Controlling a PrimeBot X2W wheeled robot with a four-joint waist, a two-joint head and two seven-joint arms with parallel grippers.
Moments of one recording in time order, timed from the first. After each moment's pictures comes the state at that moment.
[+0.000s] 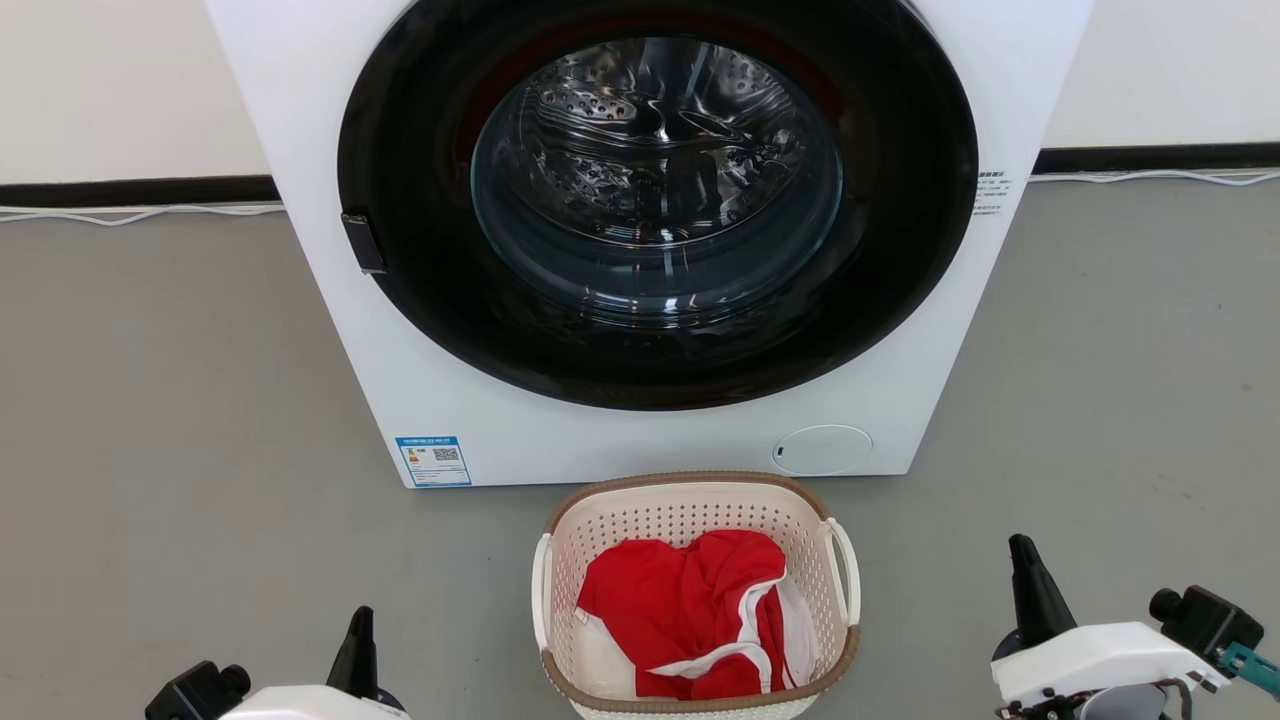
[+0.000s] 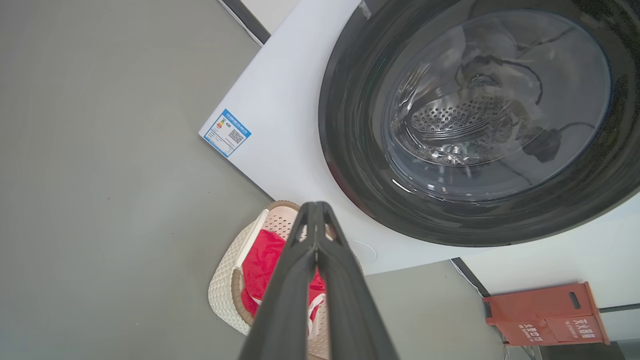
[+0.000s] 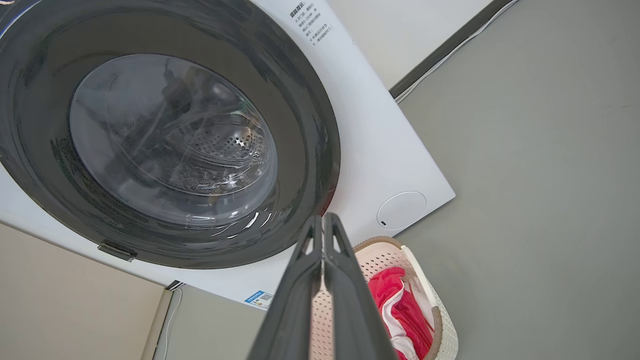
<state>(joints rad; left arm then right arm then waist) -0.01 0.03 0.01 0.41 -0.88 -0.02 -0.10 -0.09 -0.04 -0.07 0.46 0.73 0.12 -0.10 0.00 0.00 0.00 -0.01</state>
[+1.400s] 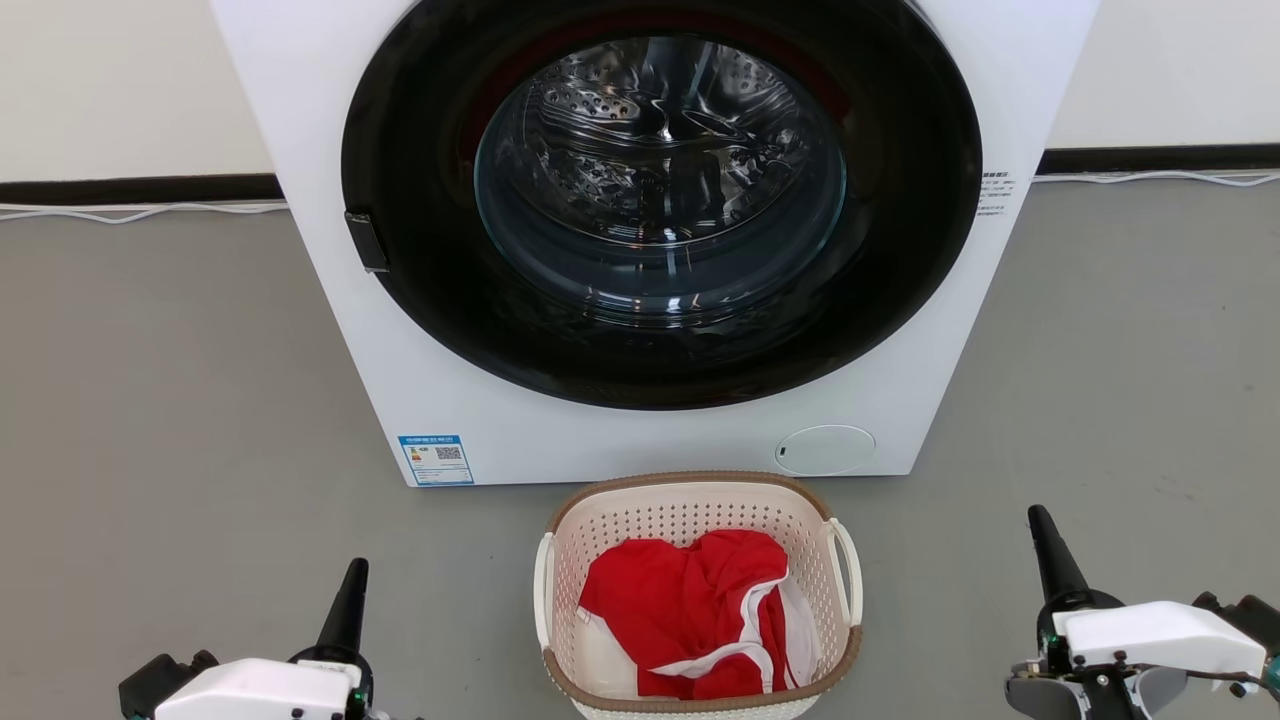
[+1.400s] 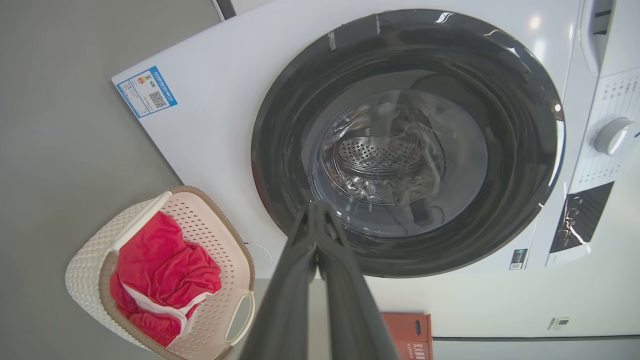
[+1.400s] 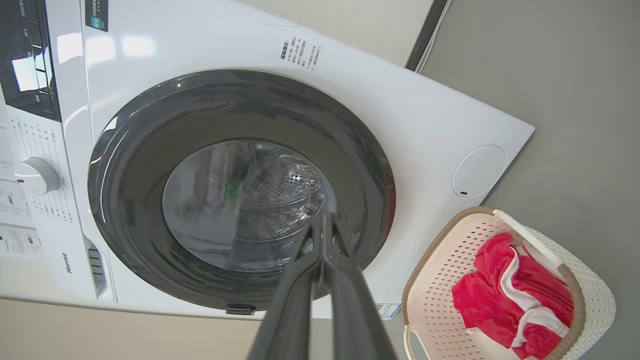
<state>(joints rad) -0.03 0.03 0.05 0.33 -1.31 -0.08 0.03 -0.09 -0.04 -0.11 0.35 1.24 0.12 0.02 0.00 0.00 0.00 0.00</state>
